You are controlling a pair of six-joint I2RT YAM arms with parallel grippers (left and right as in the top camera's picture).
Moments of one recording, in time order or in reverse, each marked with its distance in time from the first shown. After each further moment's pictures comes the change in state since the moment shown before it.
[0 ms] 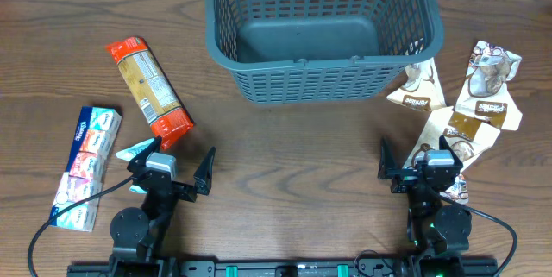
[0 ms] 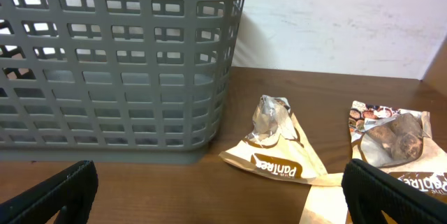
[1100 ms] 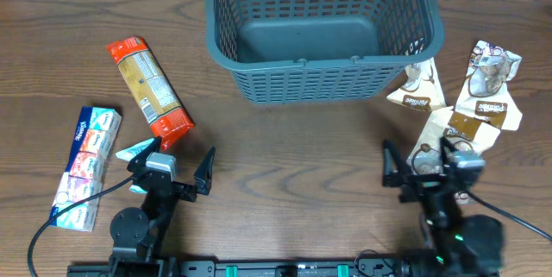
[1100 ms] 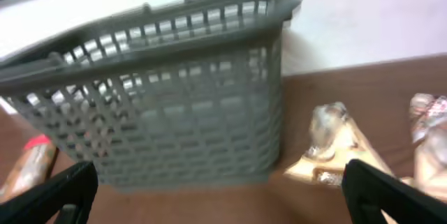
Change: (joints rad) left arm 0.000 0.000 0.000 0.000 0.000 0.000; right arm -0.032 0.090 0.421 -0.350 -0.166 0.267
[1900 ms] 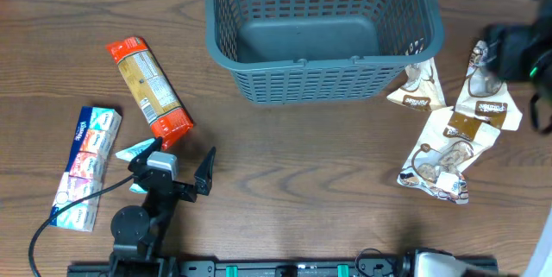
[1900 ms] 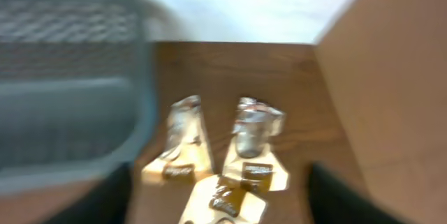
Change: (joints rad) left arm 0.000 0.032 0.002 -0.002 0.000 0.000; right arm -0.184 1.332 1.708 -0.898 0.274 -0.355
